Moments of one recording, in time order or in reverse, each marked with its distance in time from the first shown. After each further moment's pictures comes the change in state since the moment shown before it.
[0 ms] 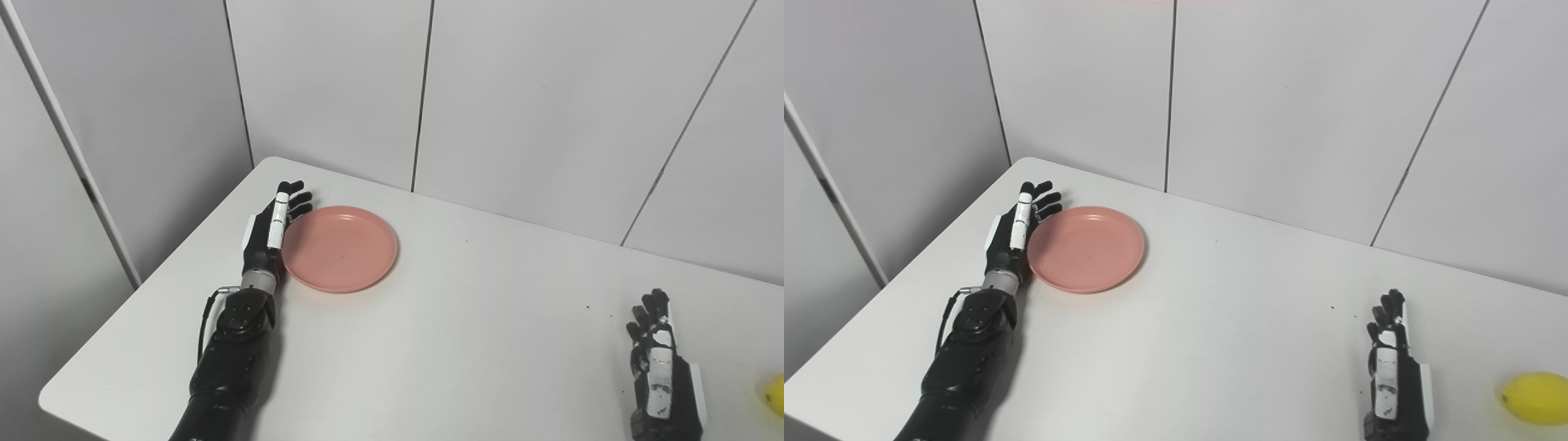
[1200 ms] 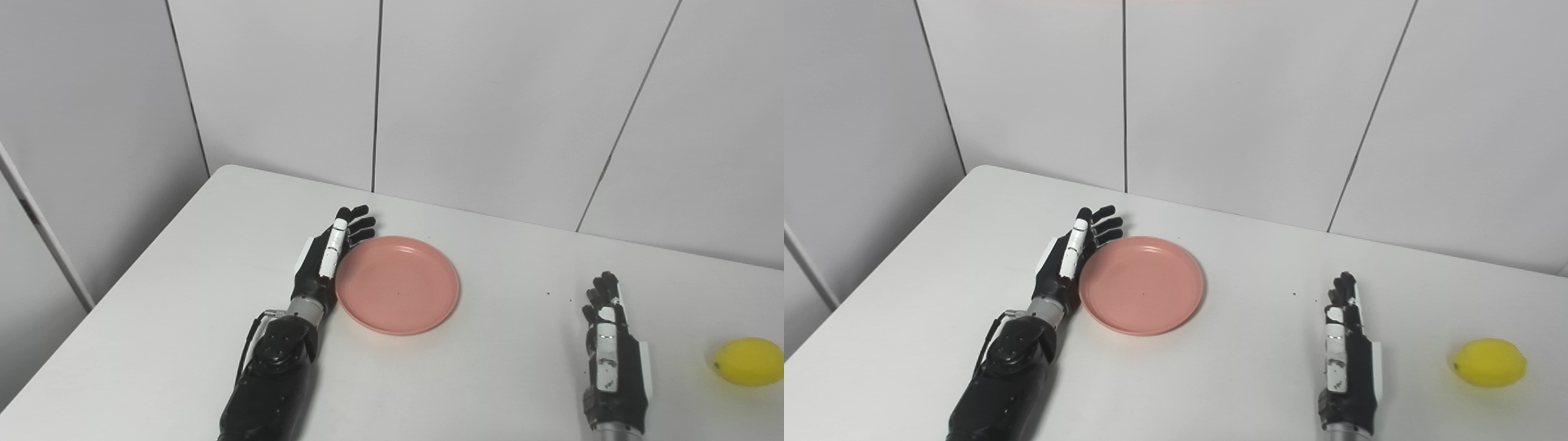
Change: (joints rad) left arm 0.016 -0.153 -0.159 -0.109 0.021 0.084 -0.091; right arm -0.001 0.086 0.001 0.004 -0.051 -0.003 -0.080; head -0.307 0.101
